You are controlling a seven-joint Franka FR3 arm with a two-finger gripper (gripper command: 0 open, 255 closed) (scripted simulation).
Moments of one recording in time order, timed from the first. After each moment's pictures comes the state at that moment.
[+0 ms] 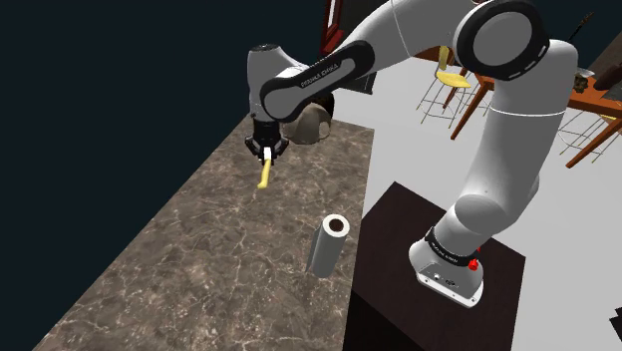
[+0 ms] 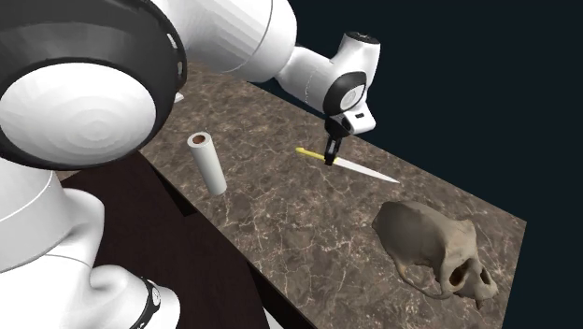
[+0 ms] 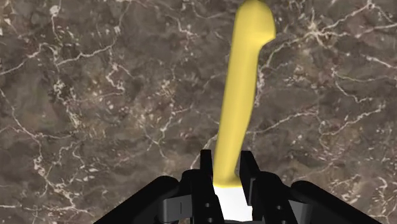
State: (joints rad) arm -0.19 0.35 0.48 -1.95 -0.15 2.22 1.14
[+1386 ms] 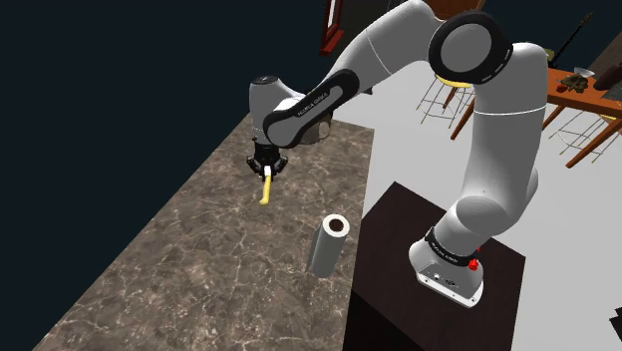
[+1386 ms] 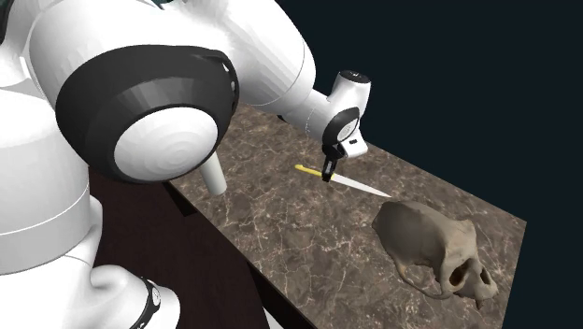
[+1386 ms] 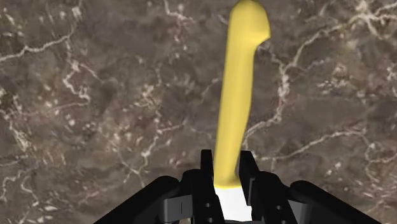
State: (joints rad) arm -0.16 0.49 0.44 -1.98 -0.23 2.37 1.18
